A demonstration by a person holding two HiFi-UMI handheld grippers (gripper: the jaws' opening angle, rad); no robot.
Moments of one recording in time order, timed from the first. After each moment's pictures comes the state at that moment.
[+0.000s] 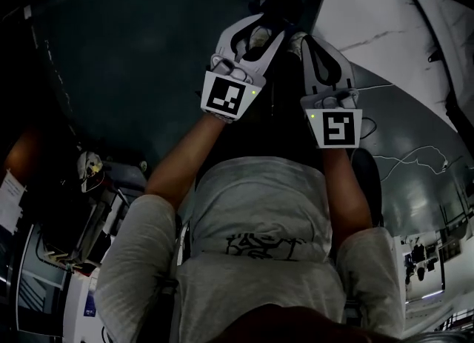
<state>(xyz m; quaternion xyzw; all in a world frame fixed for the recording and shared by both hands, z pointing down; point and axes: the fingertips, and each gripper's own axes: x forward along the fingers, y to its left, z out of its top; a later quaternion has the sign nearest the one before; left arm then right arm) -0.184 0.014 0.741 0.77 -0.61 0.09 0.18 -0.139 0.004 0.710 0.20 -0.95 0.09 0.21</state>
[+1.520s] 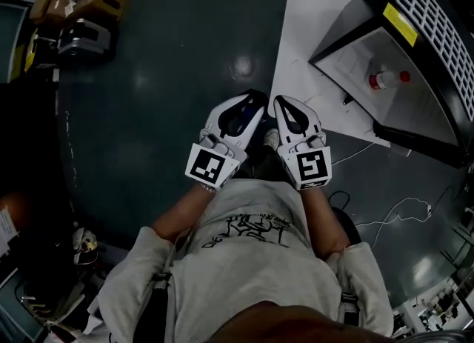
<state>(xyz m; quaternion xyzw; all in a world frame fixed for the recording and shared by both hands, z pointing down) -0.162 0.002 0.443 0.80 -0.60 0.01 0.09 -0.131 -0.025 0.458 0.22 -0.97 0.03 0.13</state>
